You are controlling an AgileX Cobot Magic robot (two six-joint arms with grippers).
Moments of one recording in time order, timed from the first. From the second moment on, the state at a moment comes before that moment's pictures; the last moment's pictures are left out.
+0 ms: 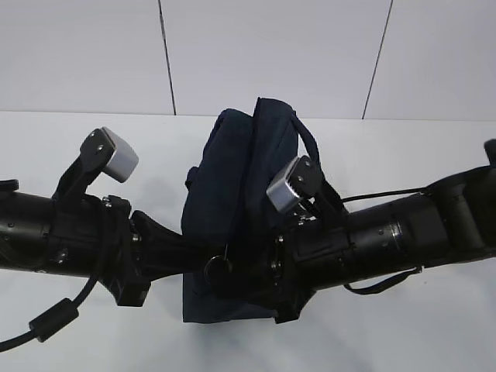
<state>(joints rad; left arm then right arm) -0.46 1.57 -0.60 -1.76 0.70 1.95 0.48 1.81 -0.77 1.79 0.86 -2.12</state>
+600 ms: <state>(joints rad) -0.46 1.57 -0.60 -1.75 0.70 1.95 0.48 1.84 -0.77 1.79 0.99 -2.09</state>
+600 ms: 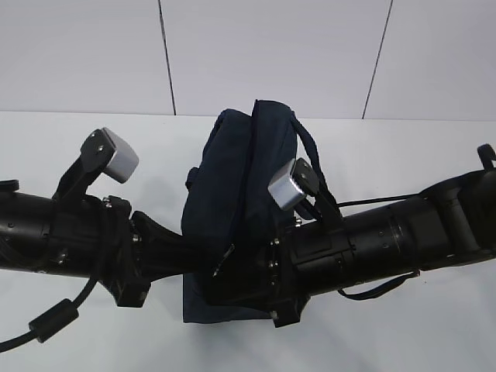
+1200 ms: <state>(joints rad) -0.46 1.57 -0.60 -1.75 0.70 1.95 0.48 1.84 -0.77 1.79 0.87 -2.05</state>
